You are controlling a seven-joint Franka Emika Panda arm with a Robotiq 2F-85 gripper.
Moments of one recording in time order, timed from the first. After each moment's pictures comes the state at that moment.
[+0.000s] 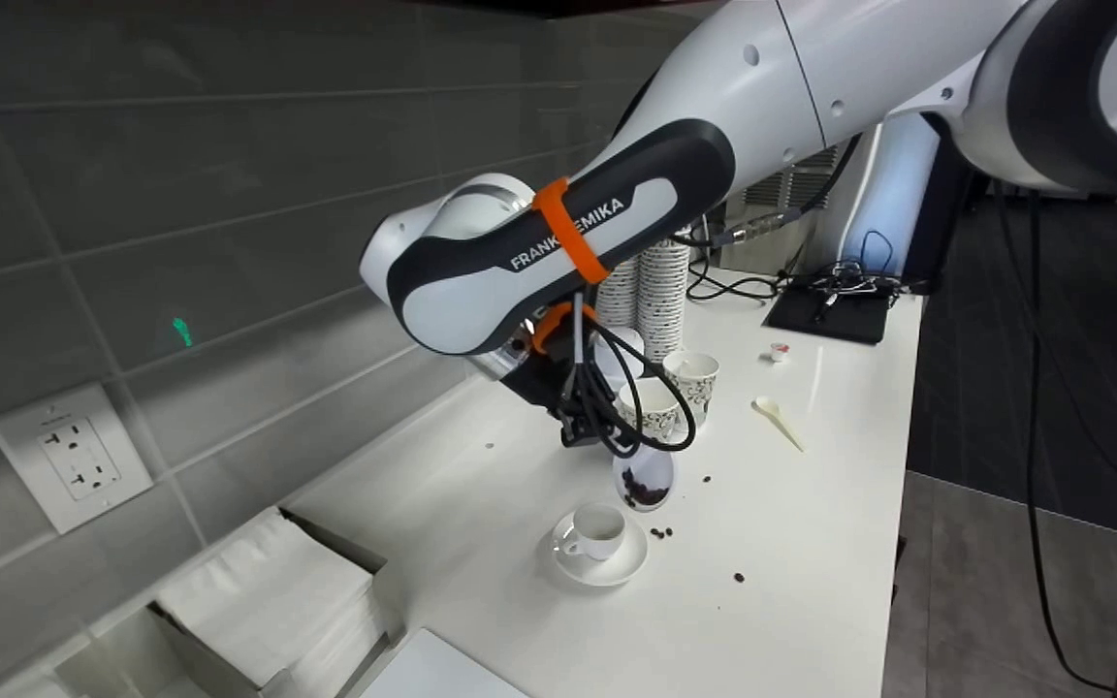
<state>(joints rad) 0.36 0.86 0.13 -1.19 -0.41 1.32 -0.06</state>
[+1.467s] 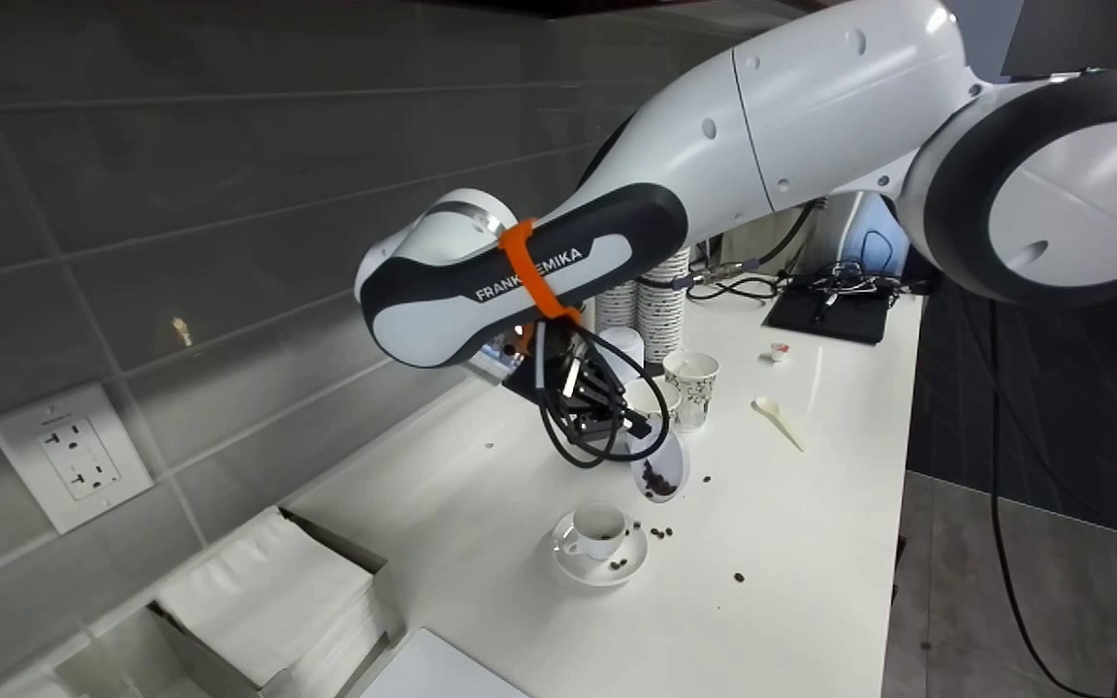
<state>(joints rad) 0.40 1.03 0.08 -0.91 -0.41 1.05 -0.04</state>
